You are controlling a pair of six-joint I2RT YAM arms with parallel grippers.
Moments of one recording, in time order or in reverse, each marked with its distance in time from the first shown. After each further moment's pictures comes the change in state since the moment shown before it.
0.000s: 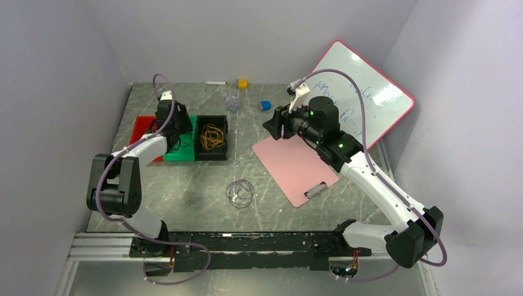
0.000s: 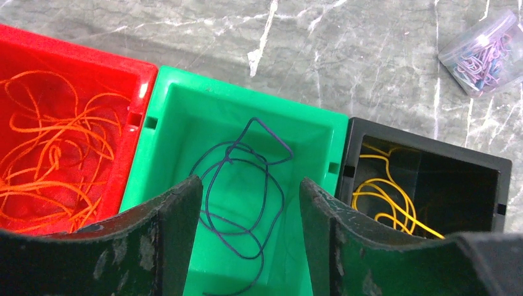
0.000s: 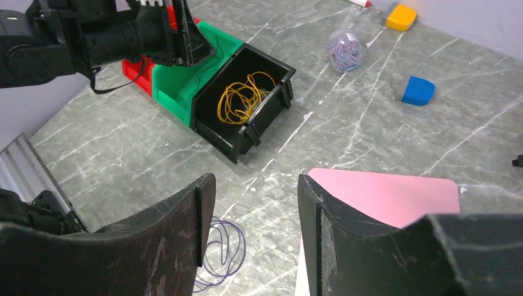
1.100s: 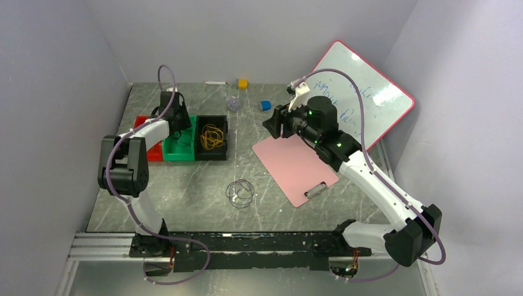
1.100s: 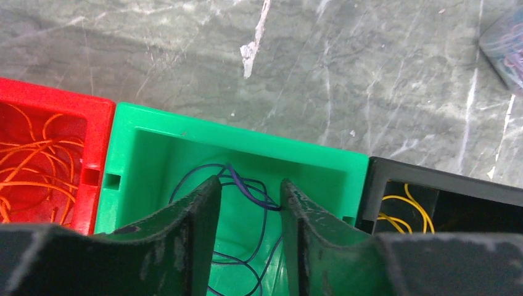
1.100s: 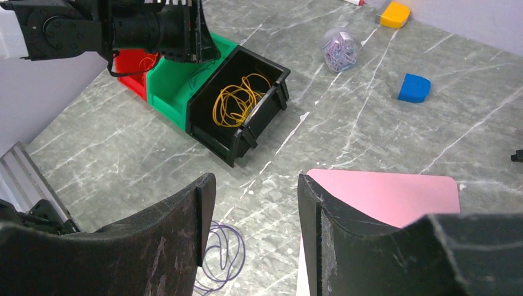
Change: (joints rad) left arm 0.042 0.191 0.229 -0.194 0.086 0.008; right arm 0.000 0.014 -0.005 0.016 0.025 0.019
